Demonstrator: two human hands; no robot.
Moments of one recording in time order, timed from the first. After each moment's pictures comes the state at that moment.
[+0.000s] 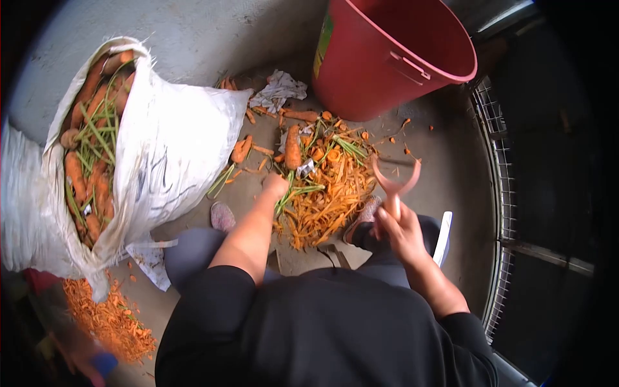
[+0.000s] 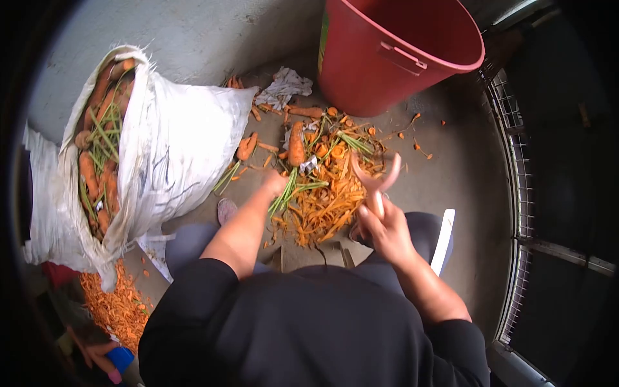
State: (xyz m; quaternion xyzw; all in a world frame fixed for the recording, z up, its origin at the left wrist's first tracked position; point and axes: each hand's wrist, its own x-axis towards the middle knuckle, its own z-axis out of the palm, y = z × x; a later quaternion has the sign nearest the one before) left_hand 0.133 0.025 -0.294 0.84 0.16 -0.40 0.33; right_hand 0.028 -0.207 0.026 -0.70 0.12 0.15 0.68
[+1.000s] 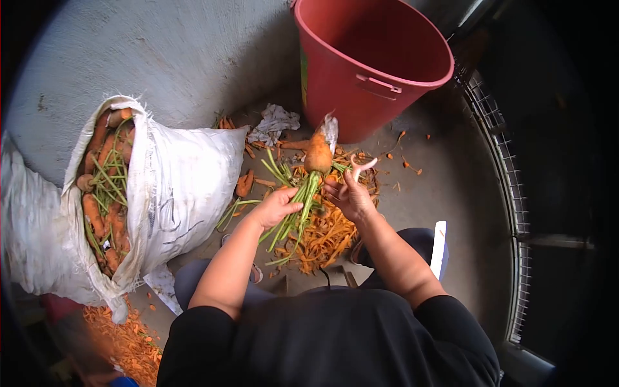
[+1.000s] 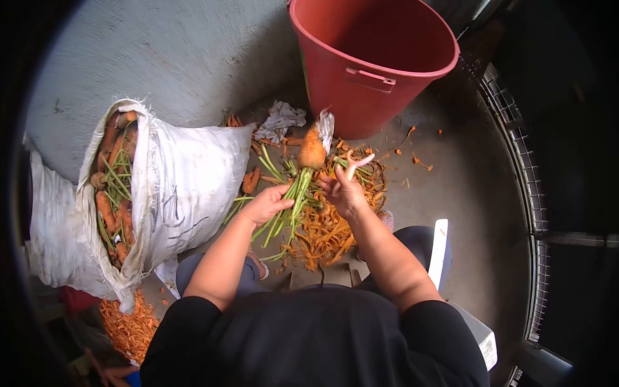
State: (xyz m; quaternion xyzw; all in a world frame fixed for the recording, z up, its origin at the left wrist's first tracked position) left_hand 0.150 0.015 -0.100 0.59 -0.10 -0.44 0.67; right_hand 0.124 -0.207 -0.105 -0.37 0.35 0.14 0.85
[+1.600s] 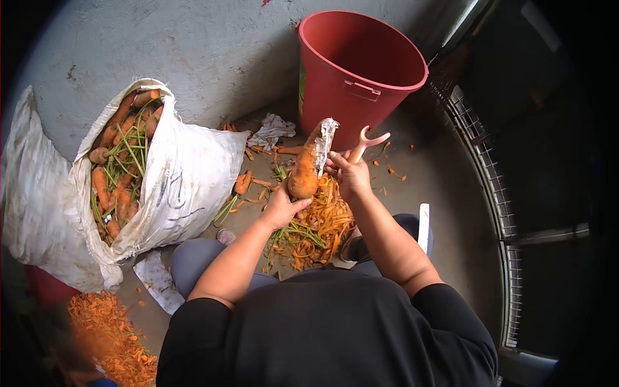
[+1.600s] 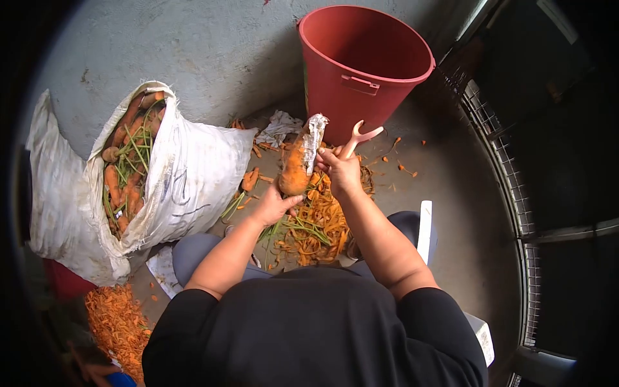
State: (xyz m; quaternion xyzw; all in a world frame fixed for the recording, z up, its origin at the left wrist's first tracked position) left_hand 0.071 0.000 -0.037 0.65 -0.07 -0.23 0.72; right_hand 0.095 -0.177 0.004 -0.50 0.18 -0.03 0.85
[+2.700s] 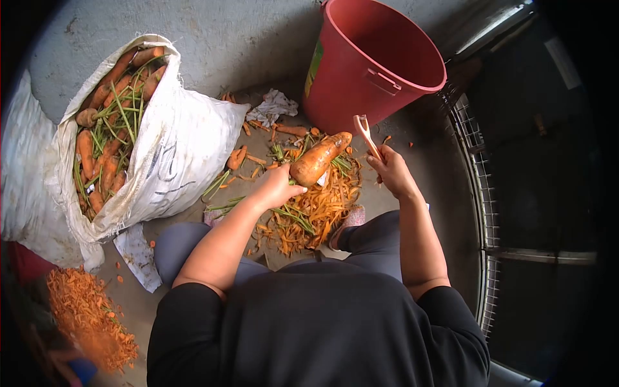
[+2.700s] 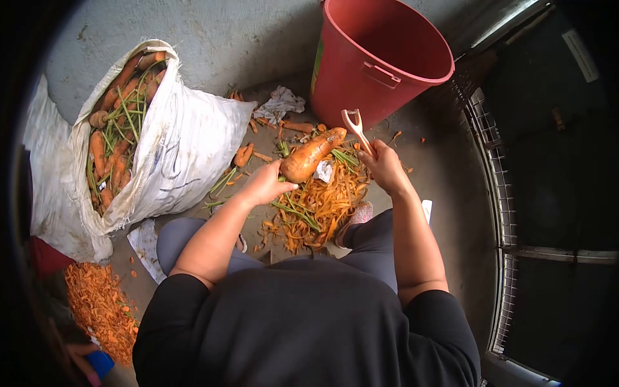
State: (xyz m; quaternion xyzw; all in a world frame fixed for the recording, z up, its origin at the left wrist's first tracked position) left_hand 0.092 0.032 -0.039 0.86 -0.12 -0.25 0.42; right_hand 0.087 -0.234 0.043 -0.89 0.12 0.12 0.42
